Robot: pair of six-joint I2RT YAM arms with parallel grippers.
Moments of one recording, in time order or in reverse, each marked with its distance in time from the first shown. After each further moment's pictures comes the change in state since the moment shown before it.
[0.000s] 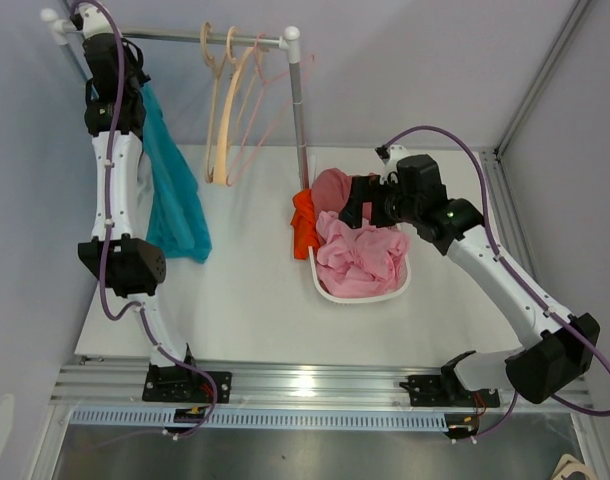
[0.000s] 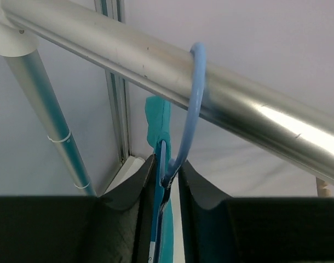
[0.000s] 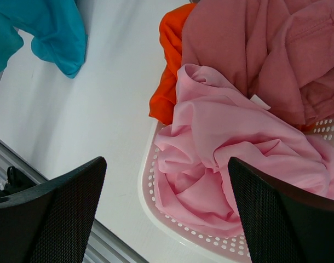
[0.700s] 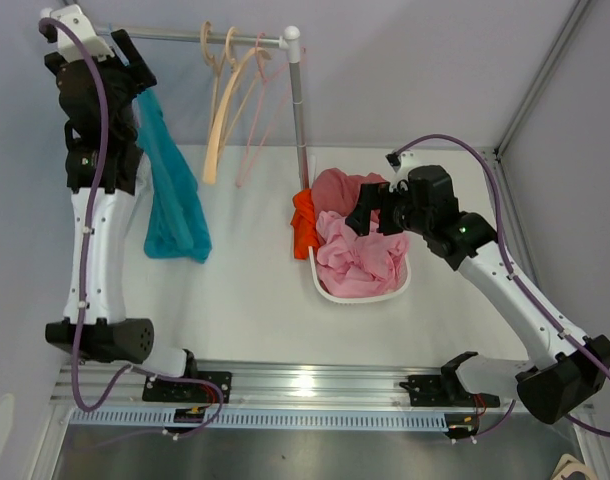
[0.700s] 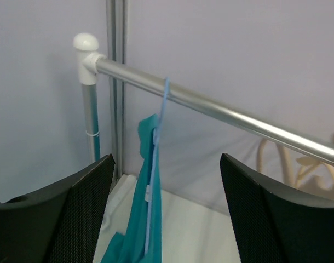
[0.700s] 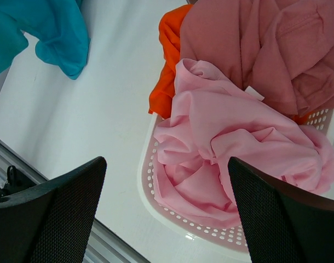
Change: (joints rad) left arm -0.140 -0.520 -0.441 0.173 -0.068 0.051; right arm 0.000 -0.108 -0.087 0.027 0.019 0.008
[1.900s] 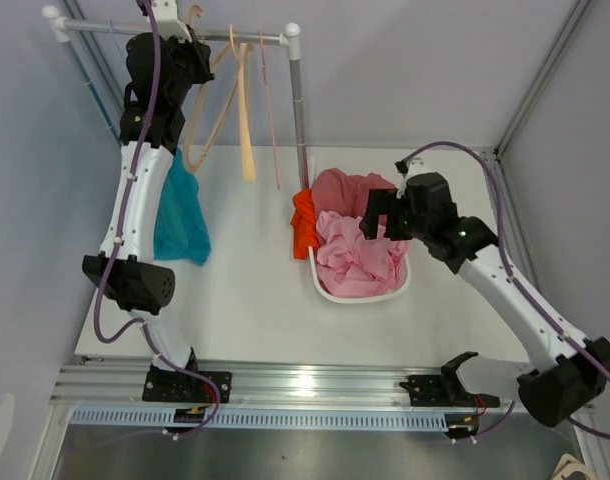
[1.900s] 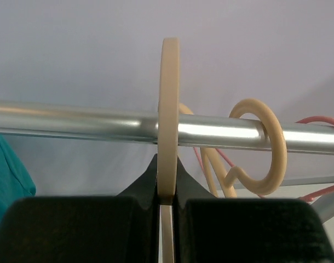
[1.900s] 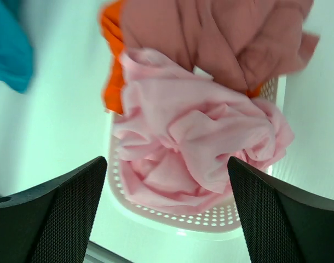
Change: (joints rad) left arm -0.100 0.369 0.308 -0.060 0.369 -0.051; right arm -0.003 0.012 -0.056 -0.071 0.193 0.027
